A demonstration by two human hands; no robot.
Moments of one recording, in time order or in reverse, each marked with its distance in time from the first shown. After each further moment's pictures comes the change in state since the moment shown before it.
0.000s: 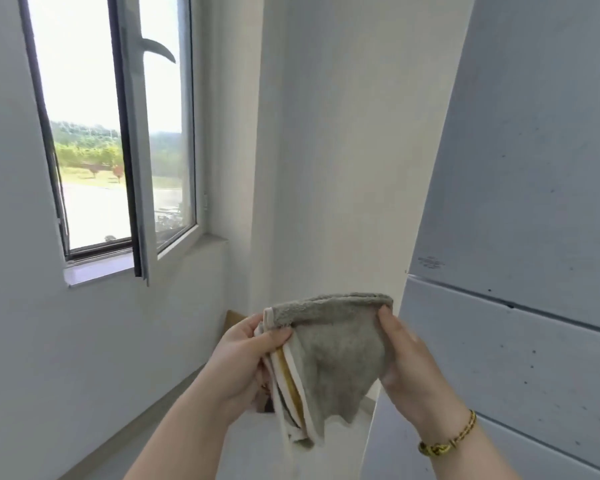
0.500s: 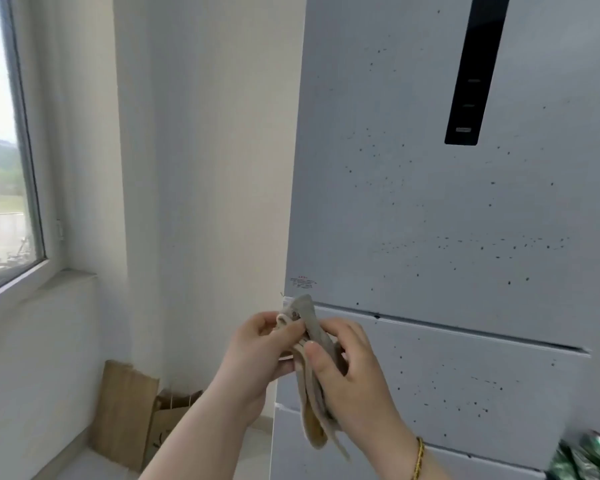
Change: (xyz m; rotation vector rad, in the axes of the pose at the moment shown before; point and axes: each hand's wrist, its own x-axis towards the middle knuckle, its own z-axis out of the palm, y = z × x) left_hand 0.093 -0.043 0.187 0.113 -0.150 -0.024; right_hand -0.008 -0.049 -0.110 -0.806 0.400 -0.316
